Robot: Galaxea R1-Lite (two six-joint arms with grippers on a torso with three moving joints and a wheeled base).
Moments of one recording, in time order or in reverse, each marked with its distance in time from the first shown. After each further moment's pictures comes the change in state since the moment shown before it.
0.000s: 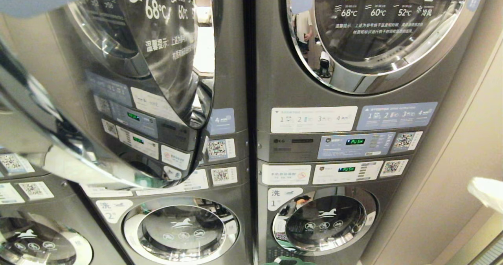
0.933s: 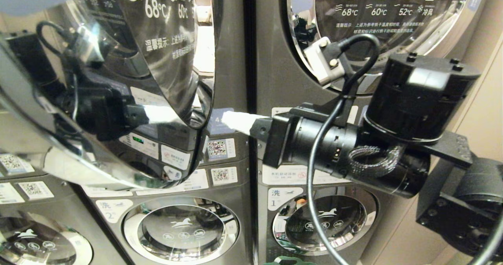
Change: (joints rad) left arm -0.009 -0.137 -0.014 -0.011 0.119 -0.017; right arm 0.522 0.919 -0.572 -0.489 0.005 0.496
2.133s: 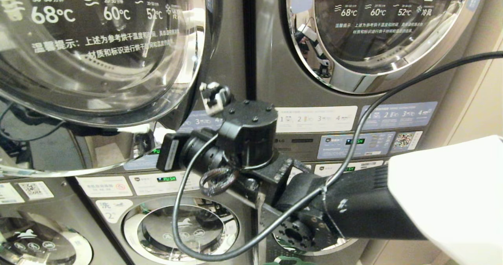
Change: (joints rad) left arm 0.097 0.176 -0.335 0.000 0.464 0.005; right arm 0.139 0.462 -0.470 0.010 -0.259 0.122
